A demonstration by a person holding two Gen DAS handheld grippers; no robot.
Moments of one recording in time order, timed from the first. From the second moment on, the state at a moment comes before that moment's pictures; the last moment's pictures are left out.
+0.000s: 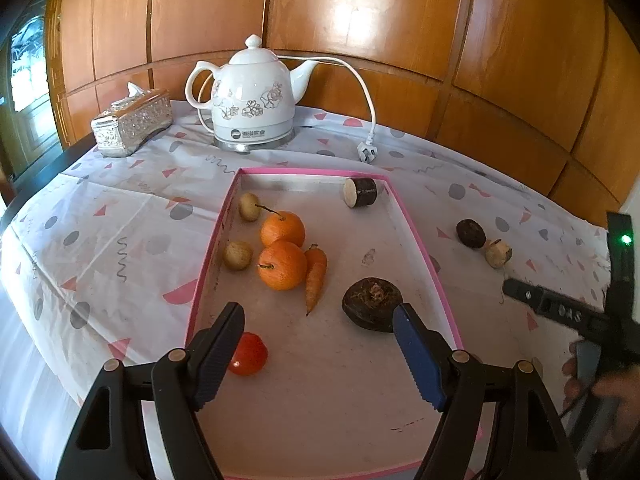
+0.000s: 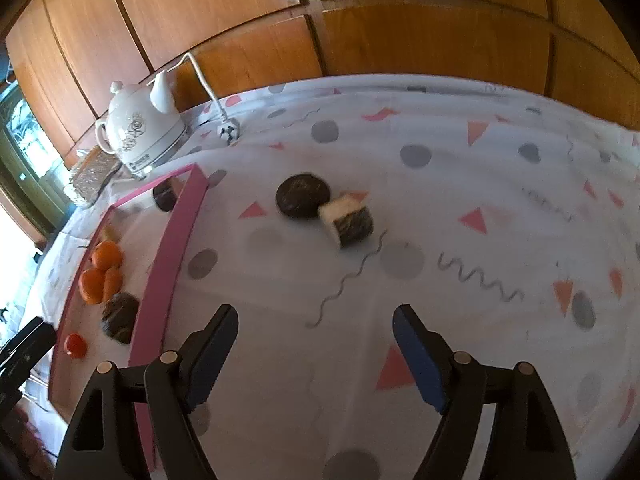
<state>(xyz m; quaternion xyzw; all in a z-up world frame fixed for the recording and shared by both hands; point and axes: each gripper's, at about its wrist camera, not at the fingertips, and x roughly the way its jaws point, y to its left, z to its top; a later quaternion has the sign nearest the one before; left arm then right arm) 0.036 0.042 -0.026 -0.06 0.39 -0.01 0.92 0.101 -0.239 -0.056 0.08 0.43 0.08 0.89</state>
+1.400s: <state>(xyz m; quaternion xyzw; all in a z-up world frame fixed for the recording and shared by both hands) 0.052 -0.022 -0.016 0.00 0.40 -0.08 0.91 0.090 -0.302 -0.079 0.04 0.41 0.00 0.91</state>
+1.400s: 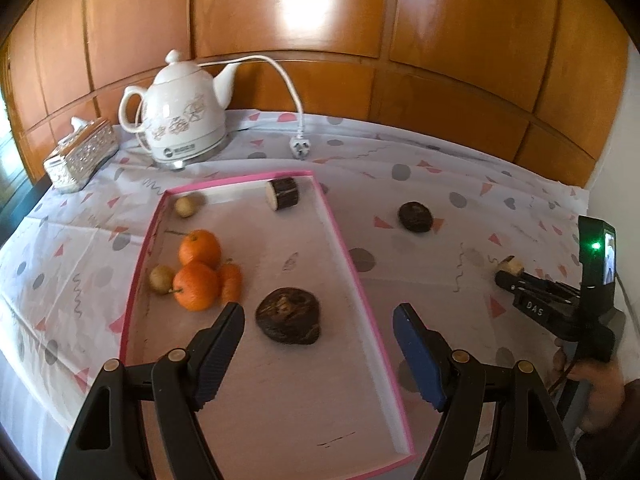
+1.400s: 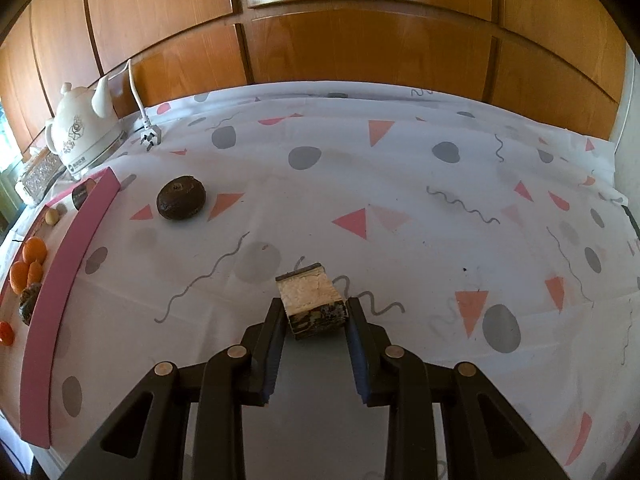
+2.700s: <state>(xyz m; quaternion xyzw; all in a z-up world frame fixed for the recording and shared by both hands) 0.211 -0.155 -0.072 0.02 0.49 -0.14 0.86 0.087 -0.305 -0.080 0.05 0.41 0.00 0.91</state>
